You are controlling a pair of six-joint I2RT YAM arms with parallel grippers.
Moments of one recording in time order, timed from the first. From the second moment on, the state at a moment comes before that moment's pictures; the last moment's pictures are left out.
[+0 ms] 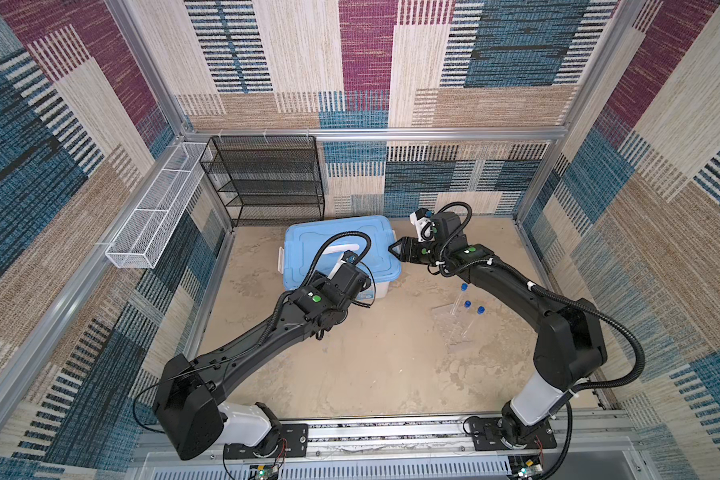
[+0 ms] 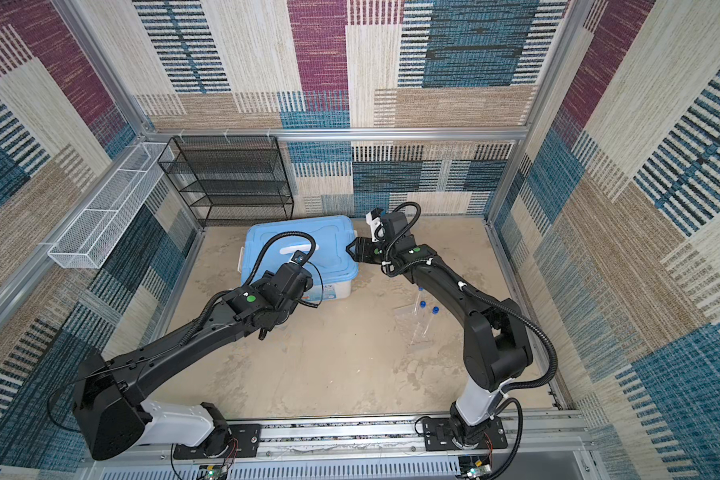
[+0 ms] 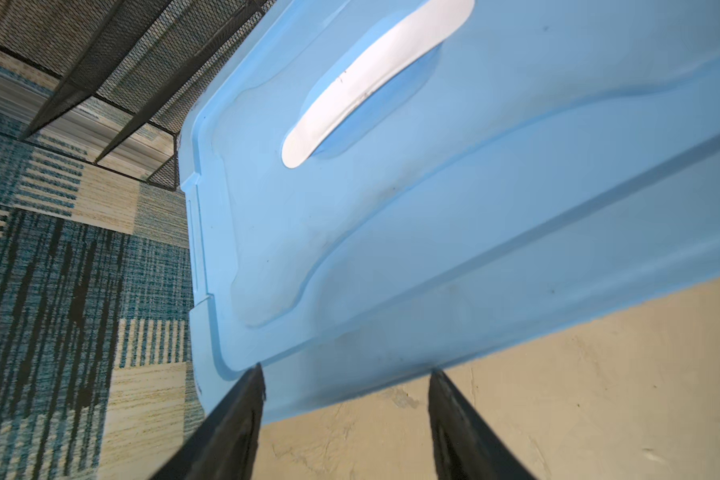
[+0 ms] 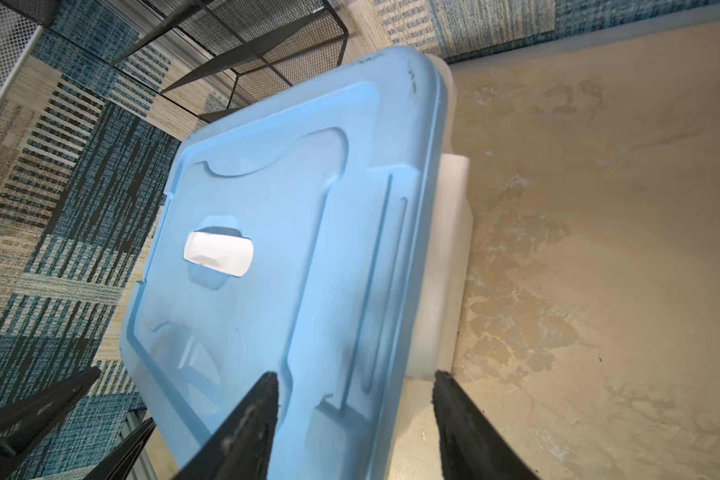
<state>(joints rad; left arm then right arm) -0.74 1.36 1.15 -0.70 -0.72 -0.06 0.42 1.68 1.37 -0.27 -0.36 0.48</state>
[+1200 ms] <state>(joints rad) -0.31 1.51 1.37 -0.77 -0.41 -0.13 0.30 1.89 1.31 -0.13 -0.45 0.37</state>
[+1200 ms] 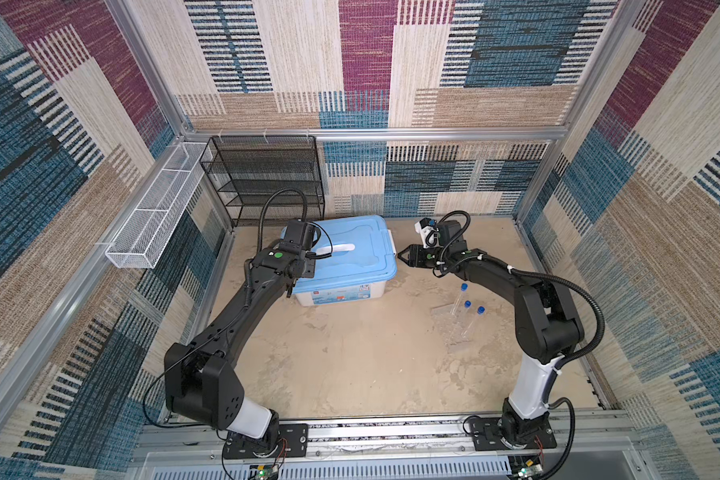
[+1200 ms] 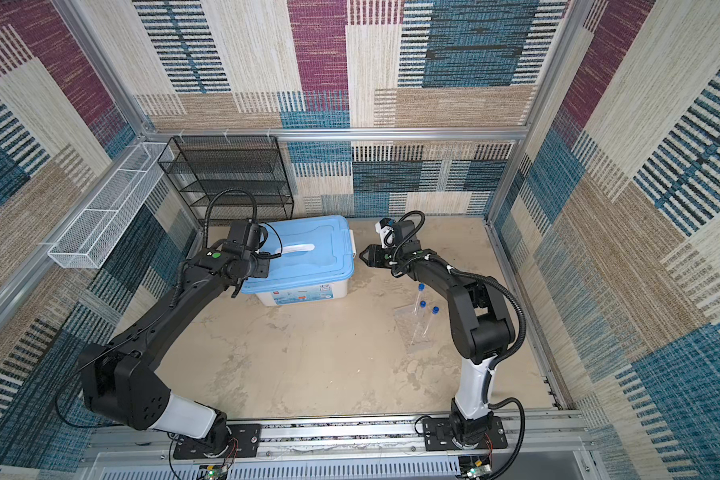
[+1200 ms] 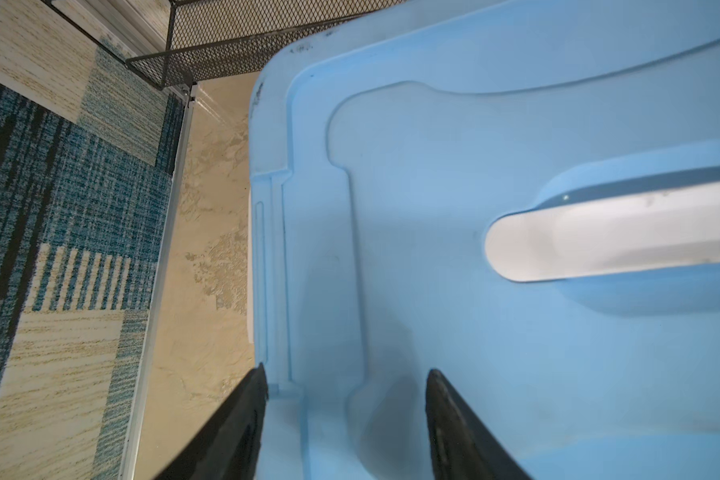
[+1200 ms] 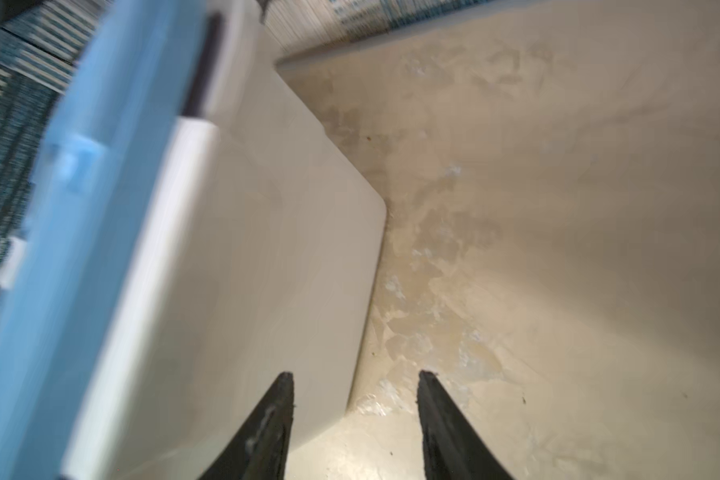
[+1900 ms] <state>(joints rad) -0.19 1.66 1.58 -0.87 -0.39 -0.12 0.34 1.64 1.04 0.23 -0.42 0.08</state>
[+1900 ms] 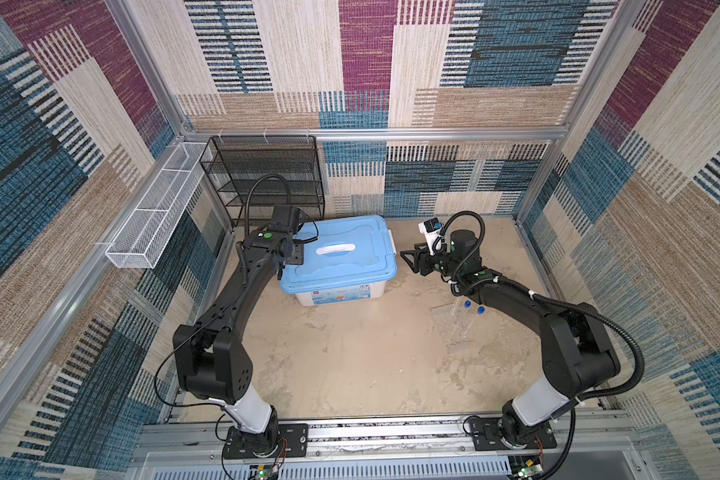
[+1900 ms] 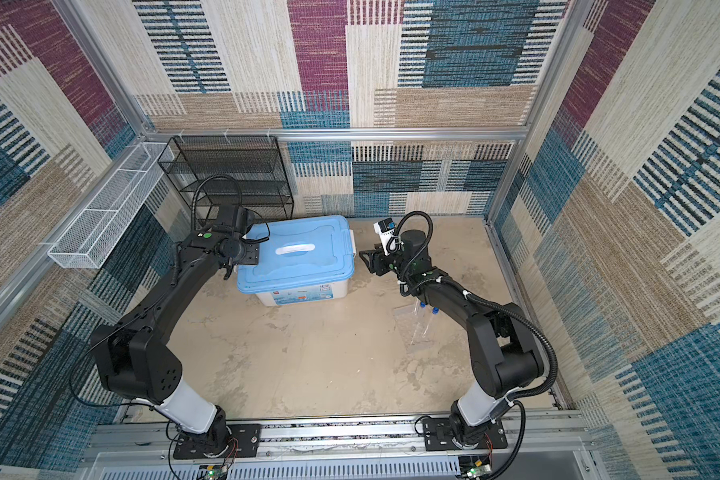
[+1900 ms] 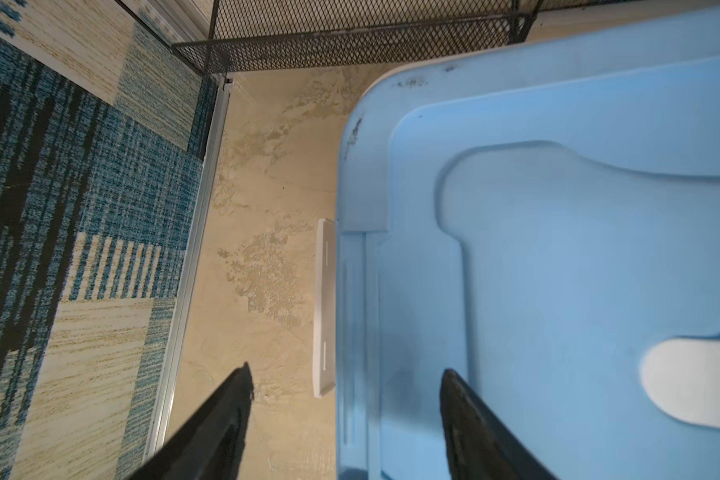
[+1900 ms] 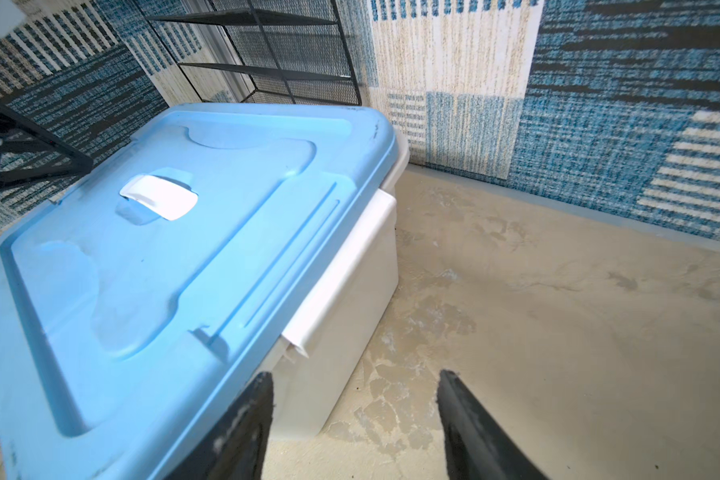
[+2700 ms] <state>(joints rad) -0.14 1.73 1.60 -0.84 -0.36 -0.08 0.36 1.75 1.01 0.39 -0.35 0.16</state>
